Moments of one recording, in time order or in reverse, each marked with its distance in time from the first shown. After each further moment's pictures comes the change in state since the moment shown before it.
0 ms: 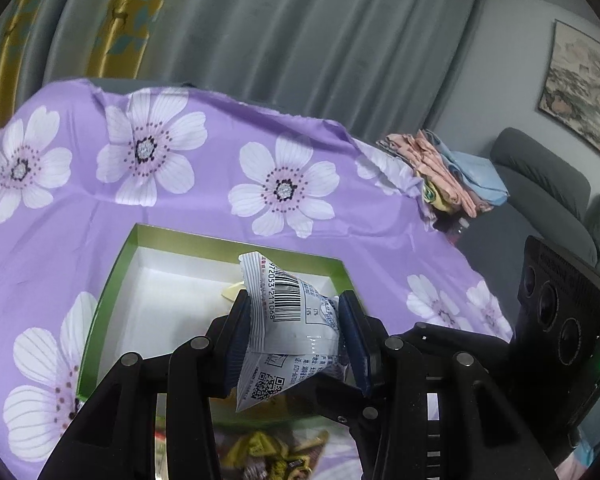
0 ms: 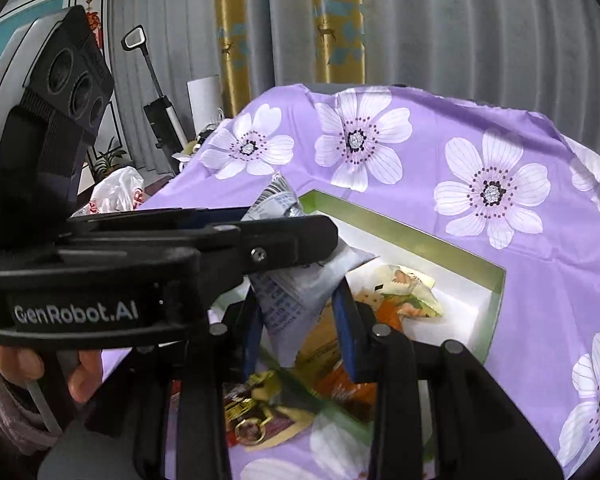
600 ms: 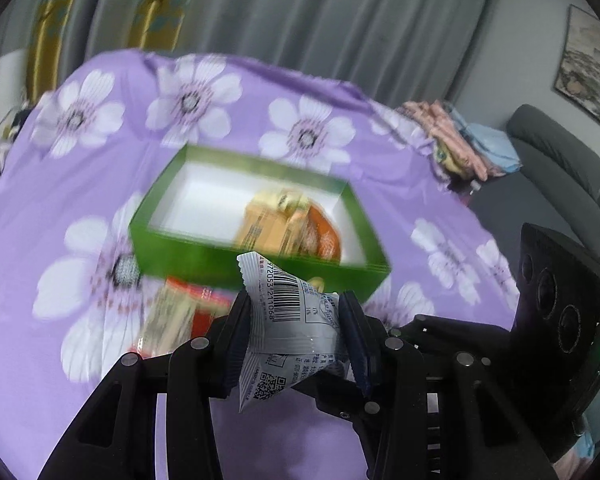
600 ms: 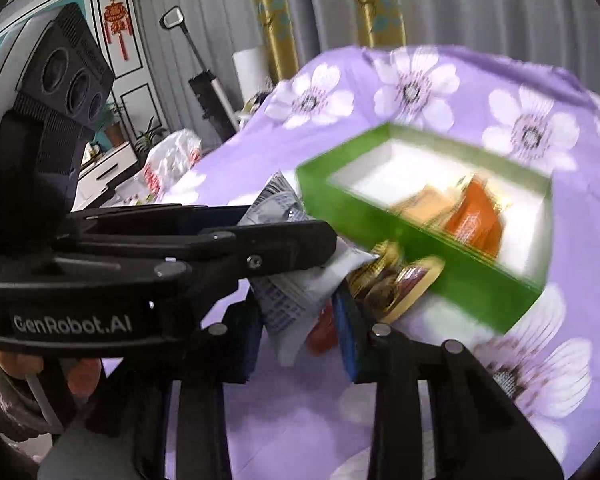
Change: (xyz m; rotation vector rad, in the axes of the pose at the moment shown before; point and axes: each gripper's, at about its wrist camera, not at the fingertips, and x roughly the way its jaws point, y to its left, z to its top) left arm -0.083 -0.036 -0.084 -0.017 0.075 0.113; right arm -0.054 0.062 -0.068 0.019 0.043 0.138
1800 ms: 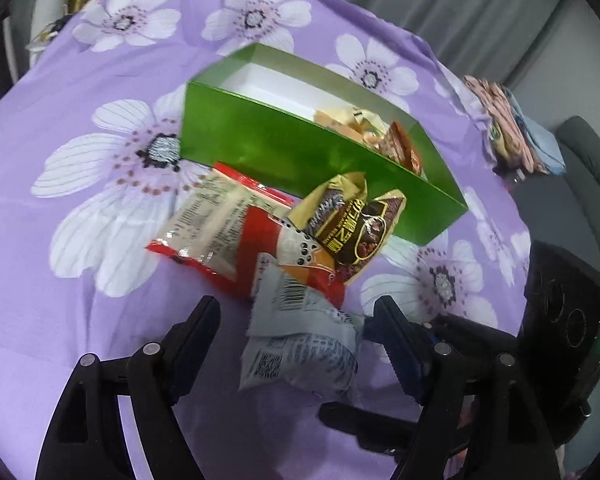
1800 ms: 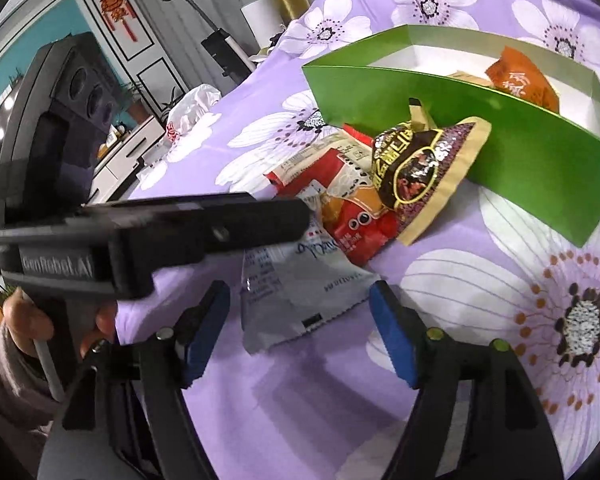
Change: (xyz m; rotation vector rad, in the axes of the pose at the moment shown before) left arm 0.037 0.047 -0.065 -0.197 0.198 0.075; right arm 0.055 -0.008 -0.064 0.112 0.230 0.189
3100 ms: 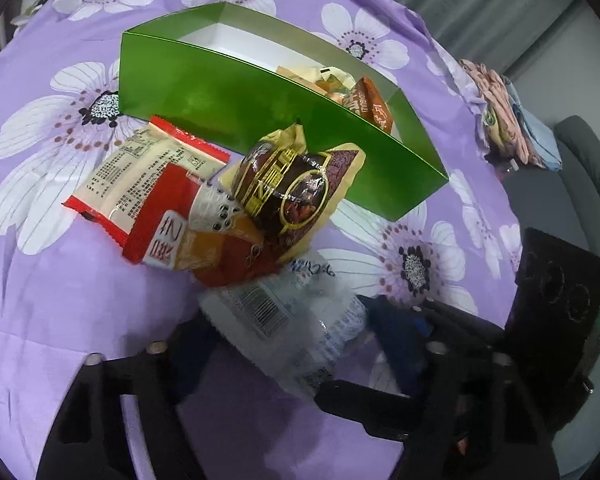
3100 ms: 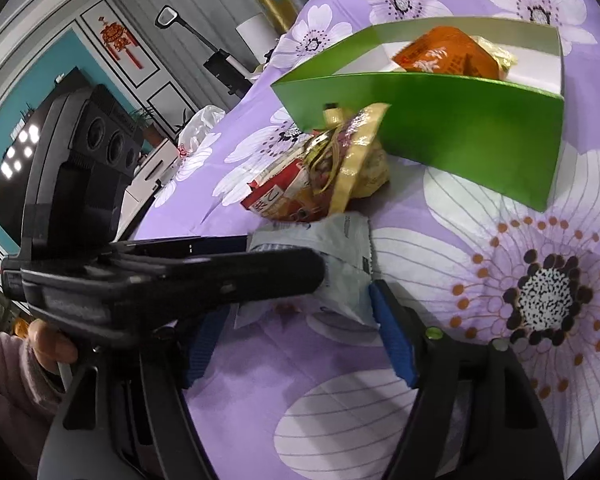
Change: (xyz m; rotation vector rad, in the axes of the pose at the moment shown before) left arm 0.026 -0.035 -0.011 -0.054 0.077 -0.050; right arm -0.034 -0.037 -0.019 0.048 -0.025 0.083
